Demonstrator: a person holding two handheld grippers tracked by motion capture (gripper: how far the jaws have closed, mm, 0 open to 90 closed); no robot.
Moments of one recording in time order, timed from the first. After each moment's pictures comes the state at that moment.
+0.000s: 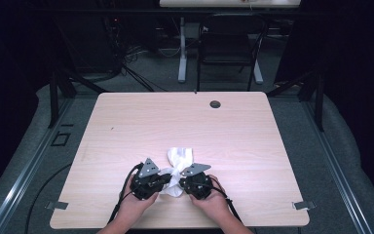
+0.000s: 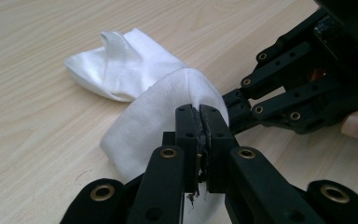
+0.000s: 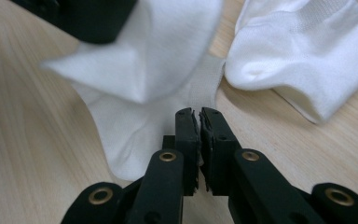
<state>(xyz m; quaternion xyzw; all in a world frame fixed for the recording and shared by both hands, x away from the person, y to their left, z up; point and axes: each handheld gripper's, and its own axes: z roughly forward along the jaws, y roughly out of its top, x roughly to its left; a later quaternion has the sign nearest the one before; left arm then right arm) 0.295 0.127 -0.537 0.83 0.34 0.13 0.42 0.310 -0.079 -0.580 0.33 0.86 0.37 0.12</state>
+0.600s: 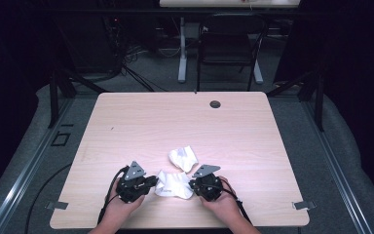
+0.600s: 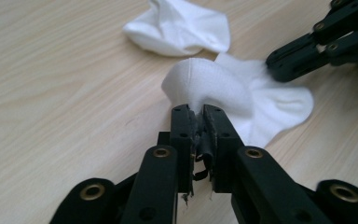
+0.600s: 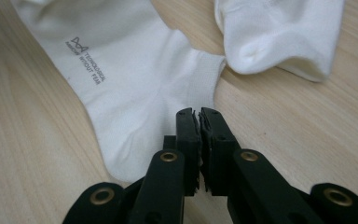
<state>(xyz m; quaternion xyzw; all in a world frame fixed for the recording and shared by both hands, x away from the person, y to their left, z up) 0.291 0.167 -0.547 0.83 0.37 0.13 0.39 0.303 -0.106 -0.575 0.34 0.86 0.35 0.12</state>
